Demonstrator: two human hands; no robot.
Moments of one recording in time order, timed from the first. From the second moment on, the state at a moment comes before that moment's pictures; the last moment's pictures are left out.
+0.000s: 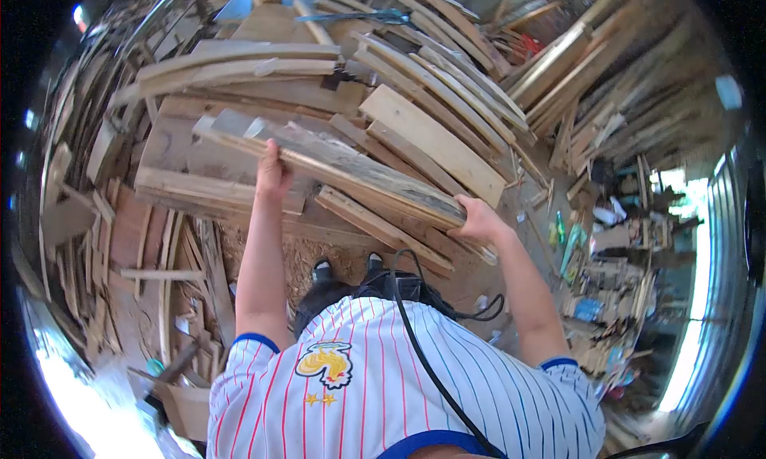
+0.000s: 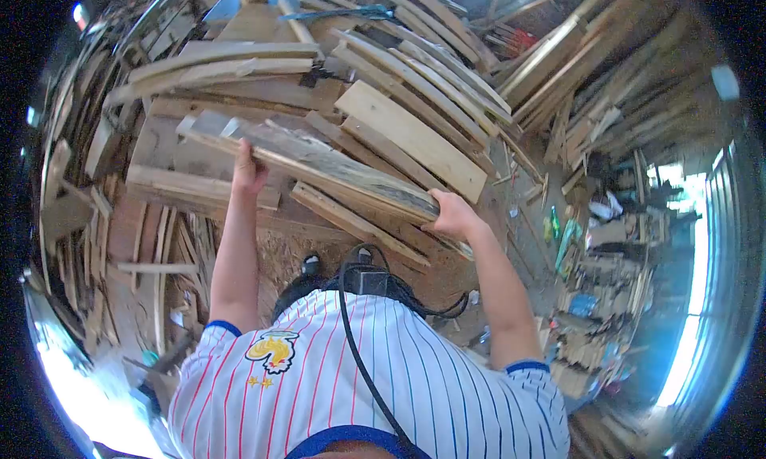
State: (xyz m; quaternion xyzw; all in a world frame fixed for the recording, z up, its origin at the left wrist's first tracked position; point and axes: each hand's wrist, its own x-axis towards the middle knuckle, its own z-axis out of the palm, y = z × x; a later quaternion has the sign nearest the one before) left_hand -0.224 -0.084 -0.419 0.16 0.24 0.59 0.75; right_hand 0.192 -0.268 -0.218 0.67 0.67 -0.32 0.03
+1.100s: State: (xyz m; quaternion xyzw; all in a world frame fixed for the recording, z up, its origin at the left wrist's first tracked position) left_hand -0.277 -0.105 -0.348 0.04 0.44 0.60 0.66; right_hand 0.169 -0.220 -0.261 0.65 0.75 -0.11 -0.03
